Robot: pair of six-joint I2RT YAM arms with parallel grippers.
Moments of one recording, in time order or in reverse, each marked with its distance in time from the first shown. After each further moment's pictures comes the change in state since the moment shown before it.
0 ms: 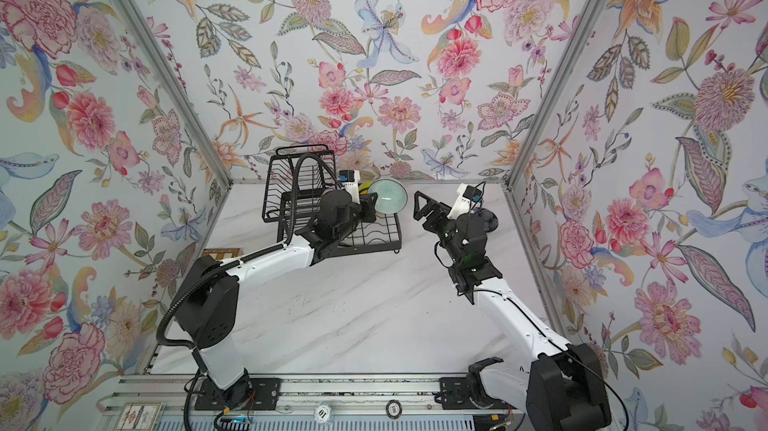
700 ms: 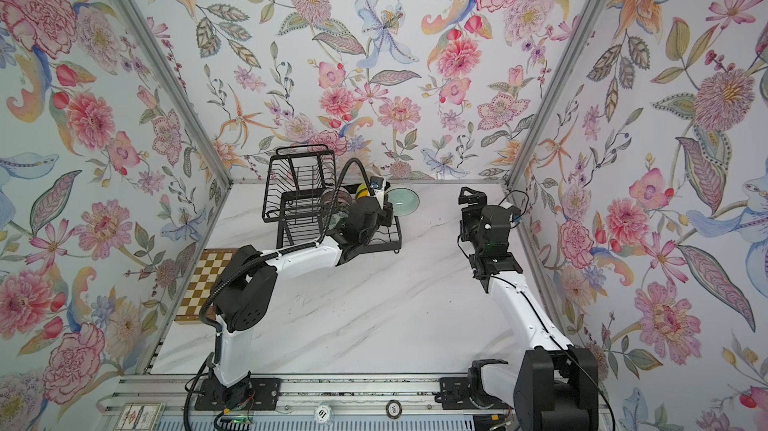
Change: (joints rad) left arm -0.103 0.222 0.133 0.064 -0.262 0.360; right arm -0.241 0.045 0.054 -0.218 0.012 0.688
